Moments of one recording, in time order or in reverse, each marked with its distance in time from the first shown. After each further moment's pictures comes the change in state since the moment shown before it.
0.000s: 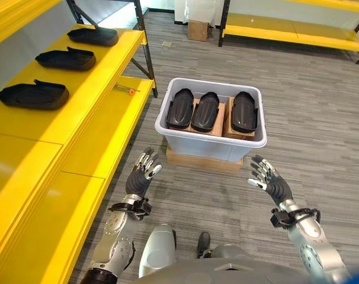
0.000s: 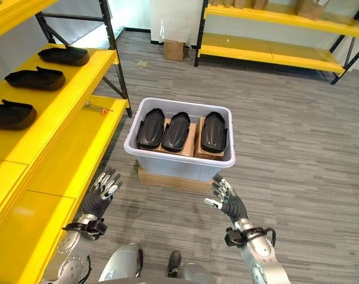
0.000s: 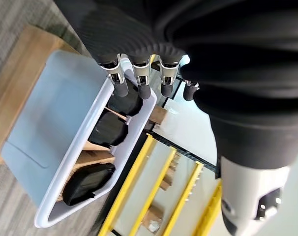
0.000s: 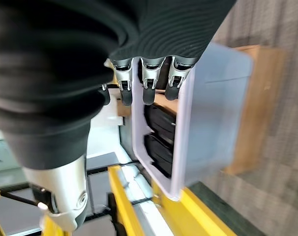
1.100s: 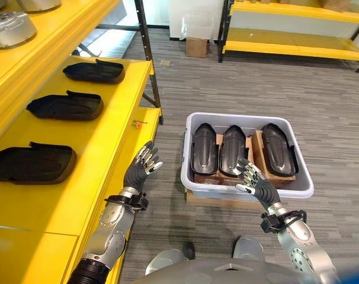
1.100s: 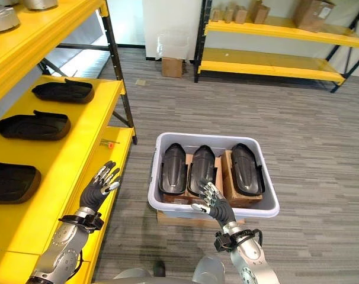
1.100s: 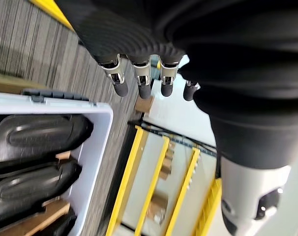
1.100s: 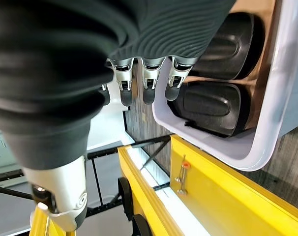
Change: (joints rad) left arm -0.029 0.101 -0.021 -0.001 0.046 -0.001 0.004; right arm 0.037 0.036 0.076 -0.040 -0.005 0.014 0.049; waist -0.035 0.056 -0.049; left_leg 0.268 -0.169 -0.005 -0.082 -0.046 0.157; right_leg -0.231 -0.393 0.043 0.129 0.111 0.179
